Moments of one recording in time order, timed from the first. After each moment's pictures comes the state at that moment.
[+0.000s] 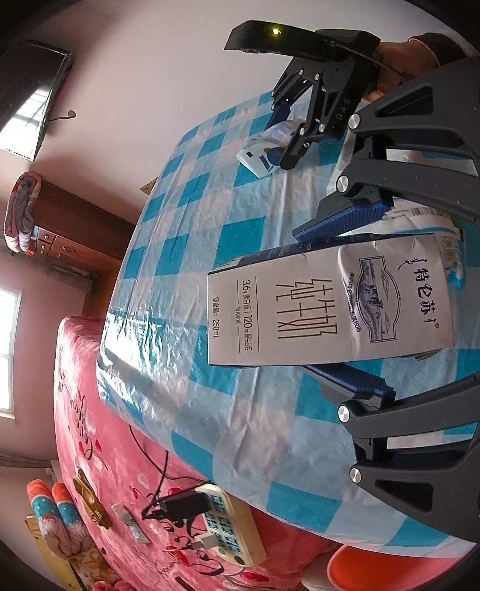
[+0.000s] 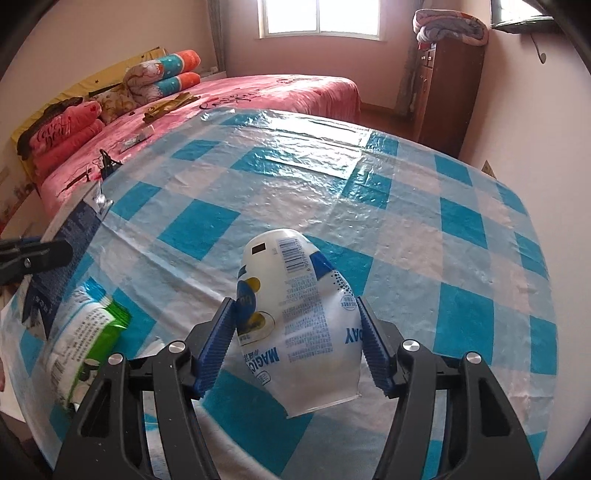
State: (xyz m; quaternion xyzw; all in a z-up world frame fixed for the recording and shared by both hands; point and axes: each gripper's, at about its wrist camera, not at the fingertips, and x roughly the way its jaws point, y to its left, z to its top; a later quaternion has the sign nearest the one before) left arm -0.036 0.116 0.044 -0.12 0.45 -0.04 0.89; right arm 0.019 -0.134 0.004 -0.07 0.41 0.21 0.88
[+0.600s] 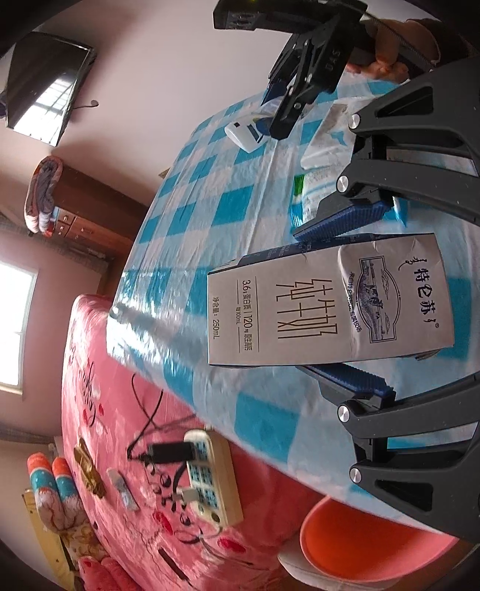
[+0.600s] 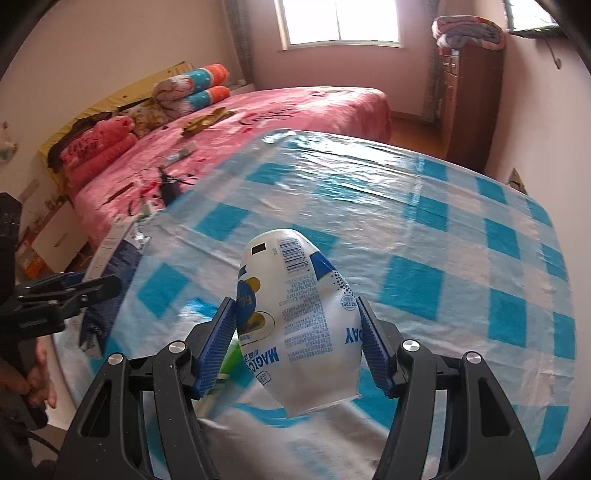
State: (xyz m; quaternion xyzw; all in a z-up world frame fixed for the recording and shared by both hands) left arm -0.089 0.174 0.051 -0.13 0.42 -0.01 0.90; right arm -0.024 -0.084 0.049 -0.03 0.40 0.27 0.87
